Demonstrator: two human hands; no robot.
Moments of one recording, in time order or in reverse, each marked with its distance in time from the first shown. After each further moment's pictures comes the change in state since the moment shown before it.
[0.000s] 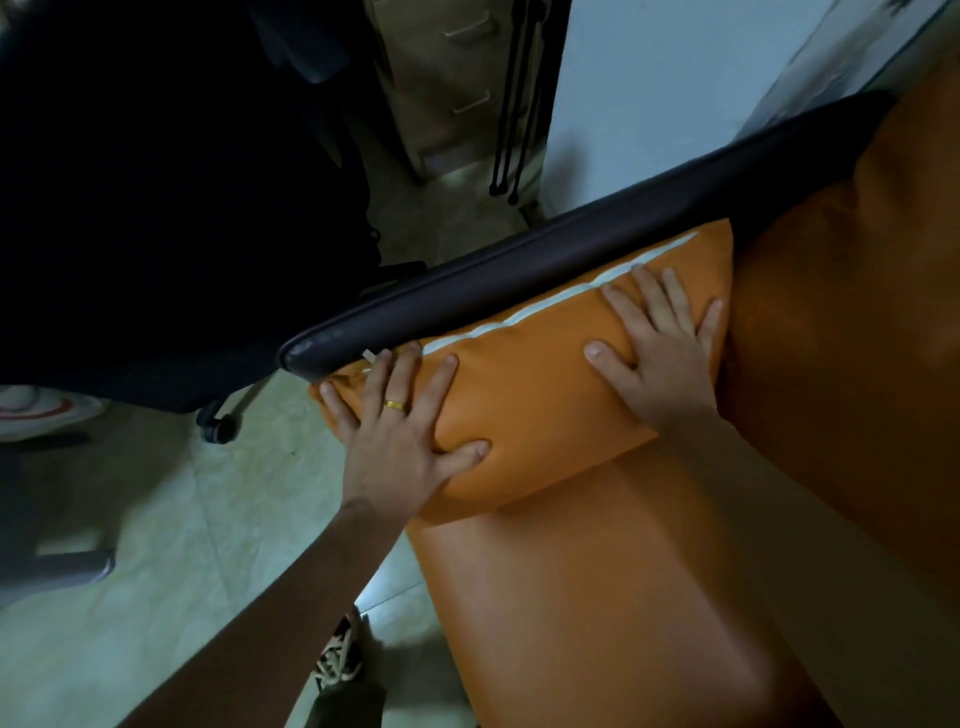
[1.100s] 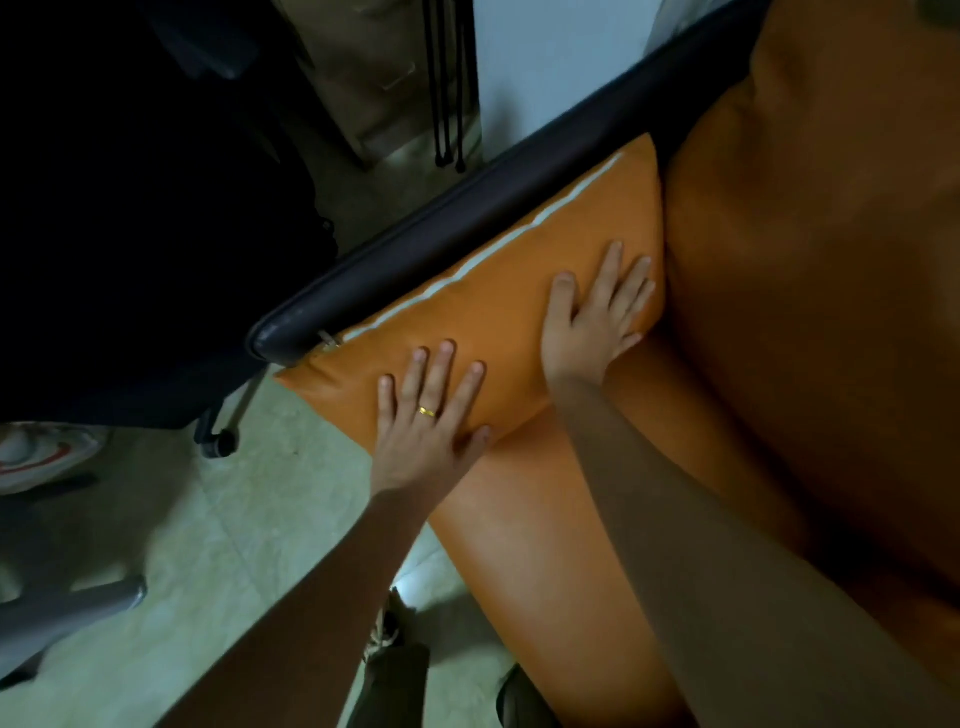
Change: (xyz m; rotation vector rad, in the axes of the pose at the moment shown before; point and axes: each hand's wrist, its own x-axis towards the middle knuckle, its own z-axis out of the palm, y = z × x) left_hand -0.041 0.031 0.031 0.037 0.119 0.282; right_hand -0.040 -0.080 0.023 0.546 0.333 0.811
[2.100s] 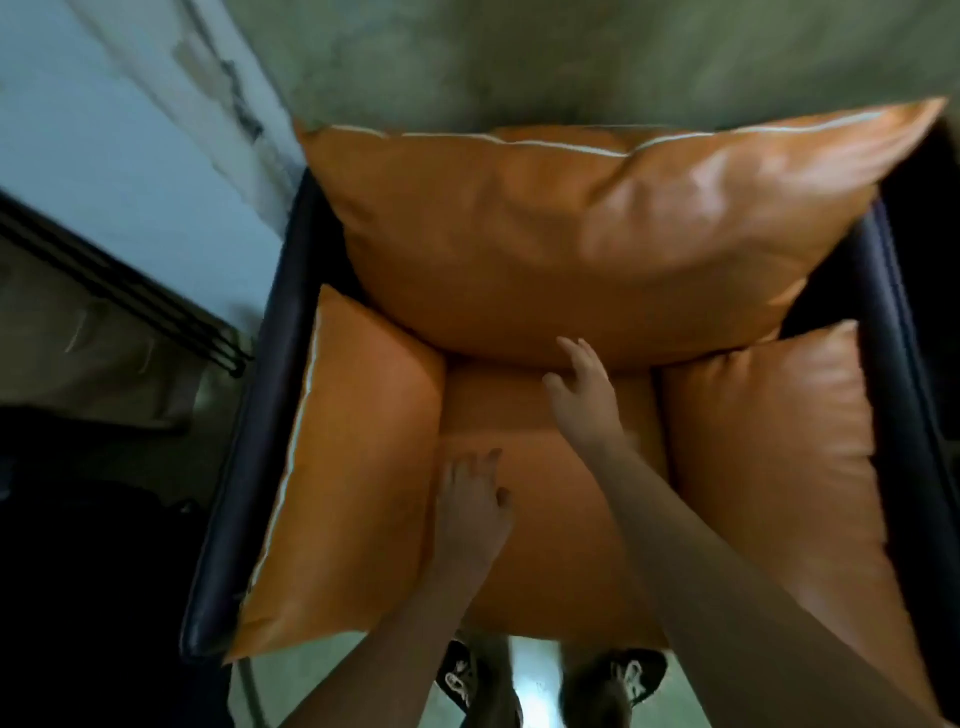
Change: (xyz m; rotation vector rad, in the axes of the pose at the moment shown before) left_hand 0.035 0.143 -0.074 -0.240 -0.688 0.389; right_hand -0.079 0.067 -0.219 0.282 0.220 0.386
